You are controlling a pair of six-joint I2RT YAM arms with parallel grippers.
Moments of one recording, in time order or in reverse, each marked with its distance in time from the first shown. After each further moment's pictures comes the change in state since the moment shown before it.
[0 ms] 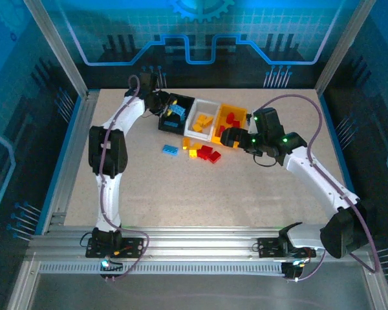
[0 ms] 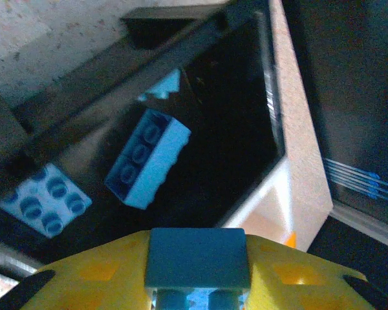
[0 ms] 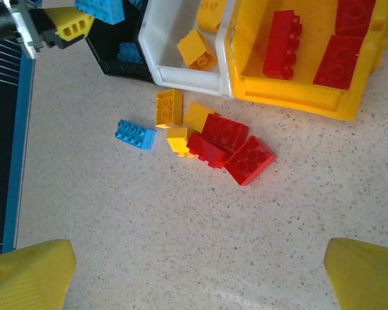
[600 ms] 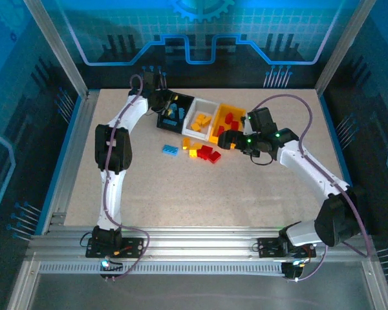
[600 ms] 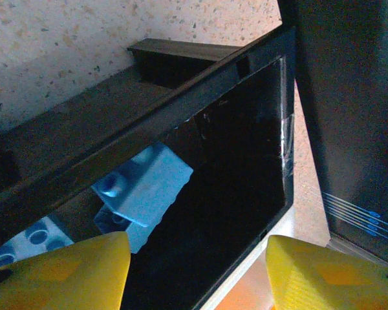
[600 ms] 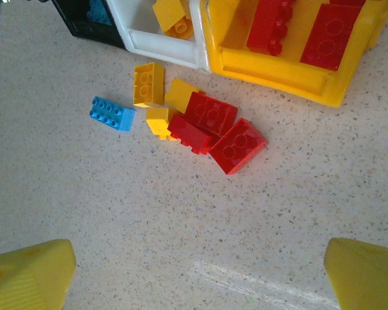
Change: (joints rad) left arm -0.001 0.101 0.132 -0.019 -0.054 -0.030; right arm 0.000 0.108 0.022 -0.017 -0.032 -0.045
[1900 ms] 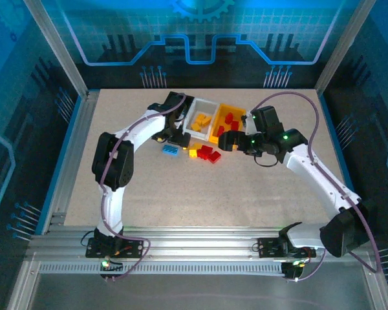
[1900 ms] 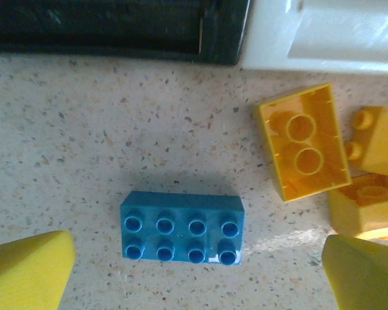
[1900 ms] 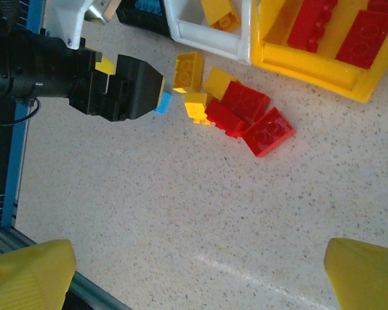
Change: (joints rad) left arm -0.240 -0.274 -0.414 -0.325 -0.378 1.057; right arm 0.020 -0.100 0.040 -0.100 -0.040 -0.050
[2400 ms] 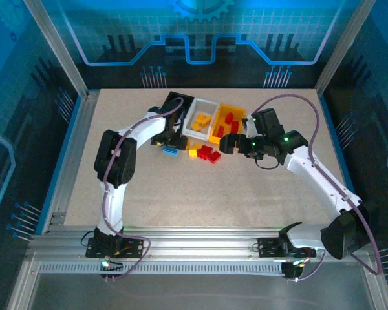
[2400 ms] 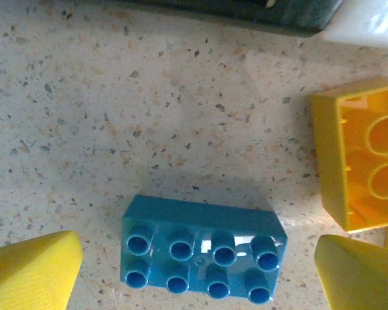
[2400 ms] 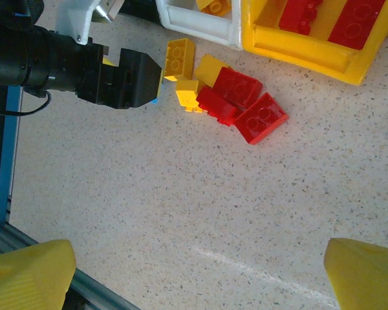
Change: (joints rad) left arm 0.022 0.047 -0.027 0.018 0.000 -0.058; right arm -0.001 -0.015 -0.022 -0.017 0.003 0.000
